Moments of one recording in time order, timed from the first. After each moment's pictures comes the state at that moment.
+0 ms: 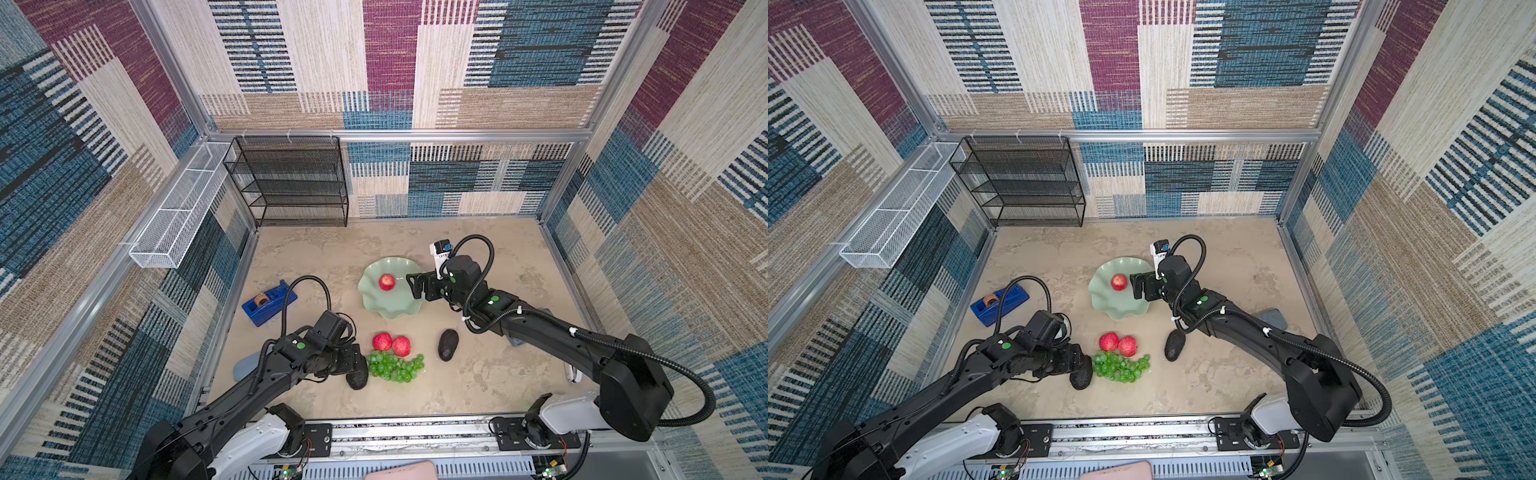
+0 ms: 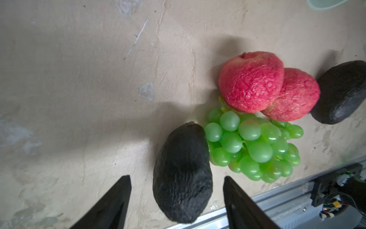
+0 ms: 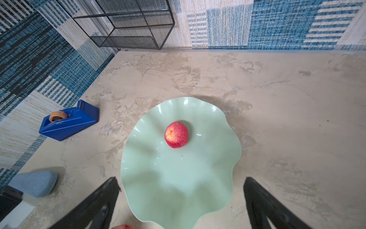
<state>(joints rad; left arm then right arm) -0.60 1.01 0.60 -0.77 0.11 -0.68 0.67 1.39 0.94 -0.03 0.09 0.36</state>
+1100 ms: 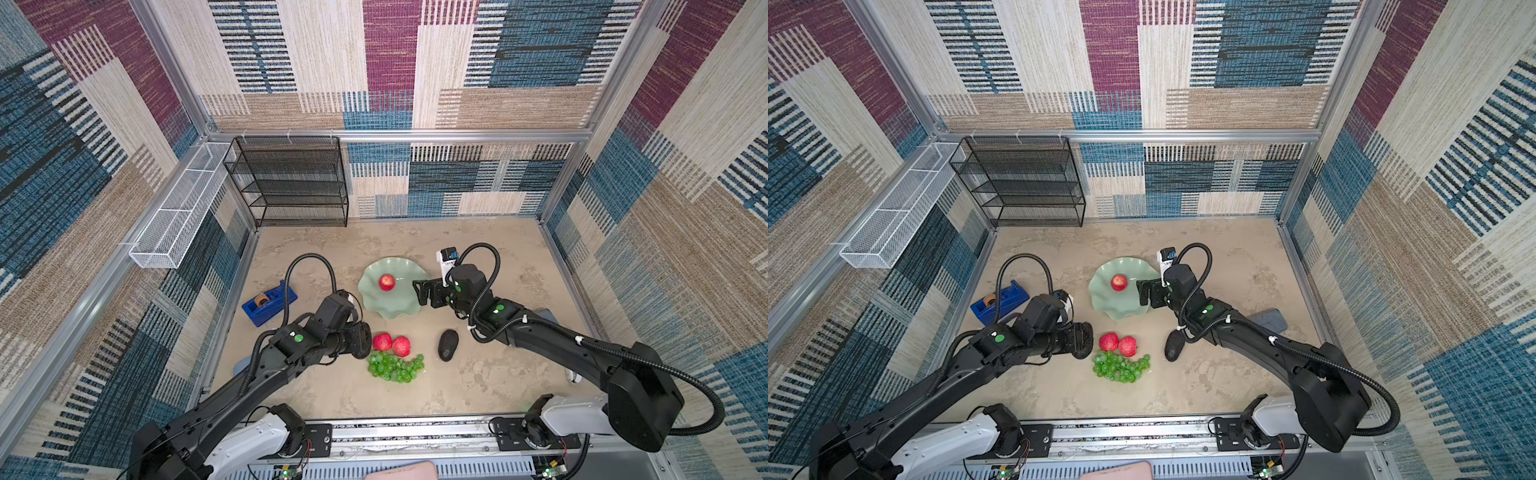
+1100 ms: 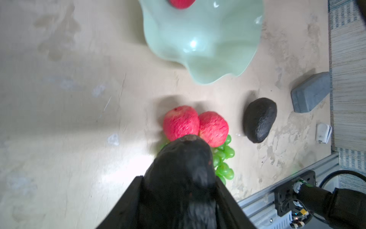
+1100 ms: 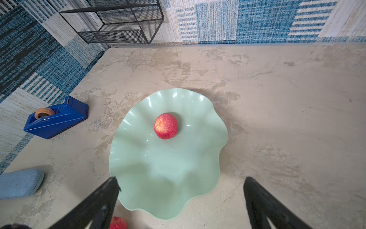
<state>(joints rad) -0.66 1.08 0.86 -0.73 0.03 -0.65 0.67 1.32 0.83 0.00 0.12 0.37</state>
